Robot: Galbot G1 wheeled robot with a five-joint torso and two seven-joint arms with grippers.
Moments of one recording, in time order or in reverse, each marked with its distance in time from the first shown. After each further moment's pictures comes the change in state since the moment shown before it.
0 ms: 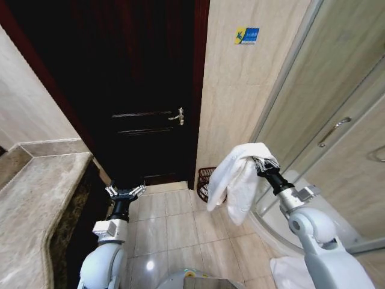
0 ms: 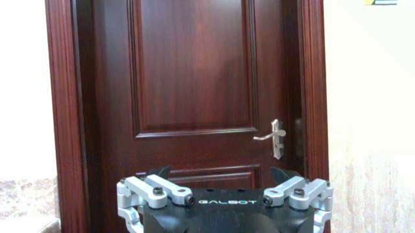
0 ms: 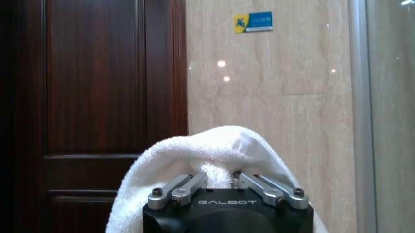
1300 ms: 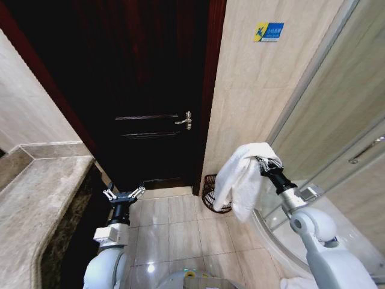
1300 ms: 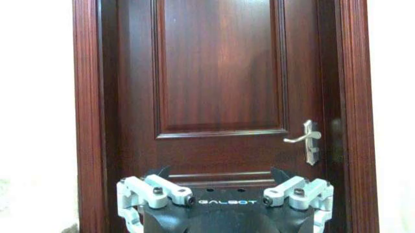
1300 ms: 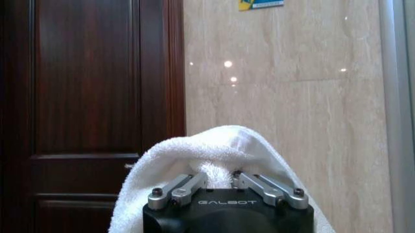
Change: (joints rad) left arm 0.030 -0.070 0.017 0.016 0.057 -0.104 -0.019; right arm -0.001 -0.016 0.009 -0.046 0.021 0.054 -0.004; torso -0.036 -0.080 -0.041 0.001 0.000
